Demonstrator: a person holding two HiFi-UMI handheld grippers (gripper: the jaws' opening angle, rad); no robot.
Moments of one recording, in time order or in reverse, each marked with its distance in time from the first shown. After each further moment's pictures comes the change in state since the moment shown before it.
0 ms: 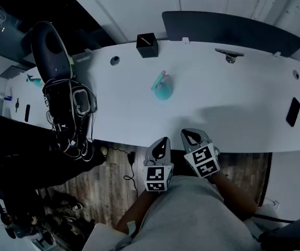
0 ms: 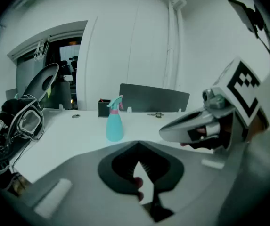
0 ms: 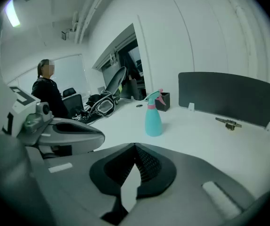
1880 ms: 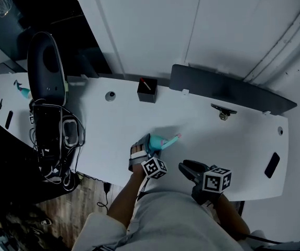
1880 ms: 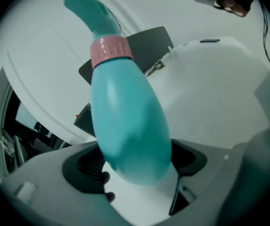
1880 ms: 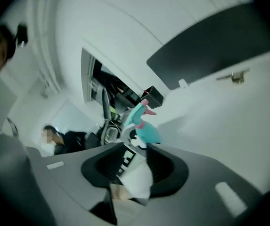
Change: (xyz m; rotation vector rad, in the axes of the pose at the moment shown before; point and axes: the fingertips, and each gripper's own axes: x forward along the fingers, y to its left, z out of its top) left arm 0.215 0.109 -0.008 0.863 0.278 0.108; right arm 0.030 -0.064 0.063 0.655 -0.013 0.346
